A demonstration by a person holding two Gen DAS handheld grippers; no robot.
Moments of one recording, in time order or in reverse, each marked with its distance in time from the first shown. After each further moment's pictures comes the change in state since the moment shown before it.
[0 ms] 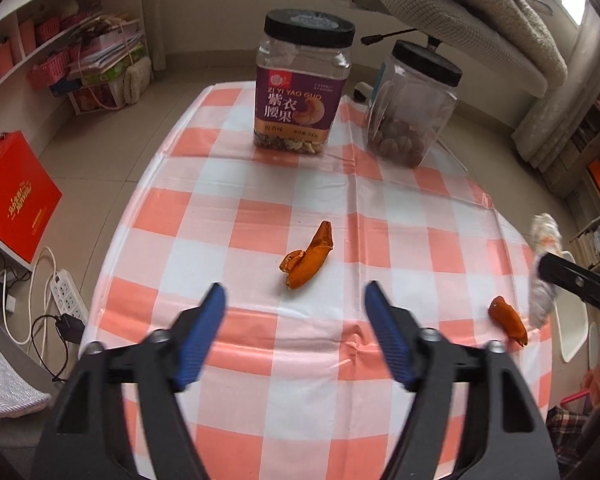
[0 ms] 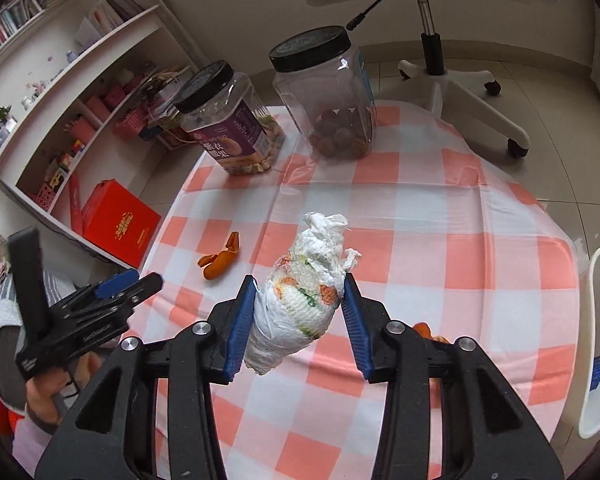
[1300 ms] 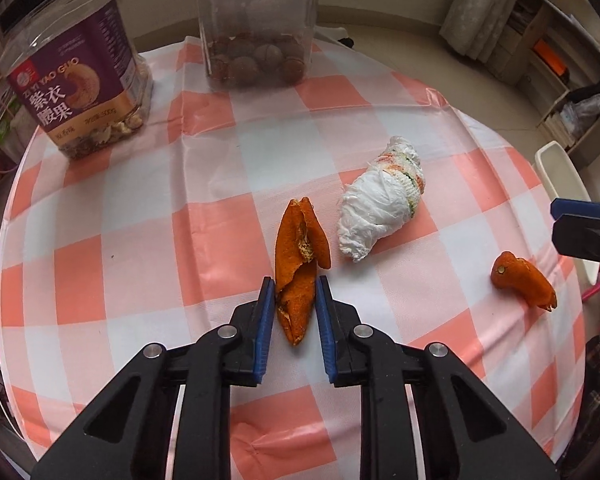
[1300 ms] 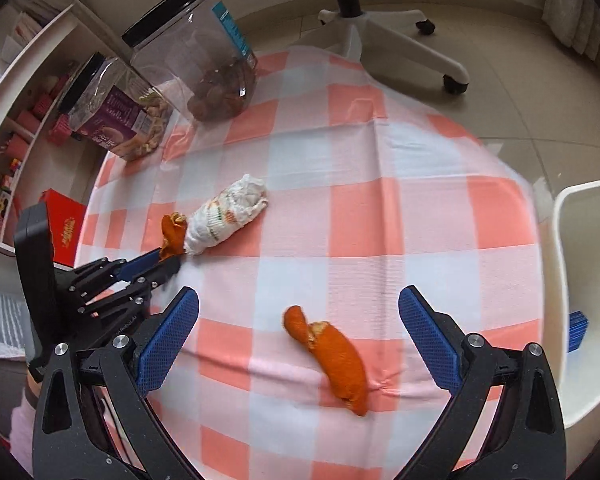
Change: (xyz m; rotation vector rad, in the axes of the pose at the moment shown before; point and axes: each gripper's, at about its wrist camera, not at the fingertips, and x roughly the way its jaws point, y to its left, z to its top) left arm 0.107 -0.098 0.001 0.366 0.146 -0.134; right arm 0.039 -0.088 -0.009 0.181 0.155 -0.140
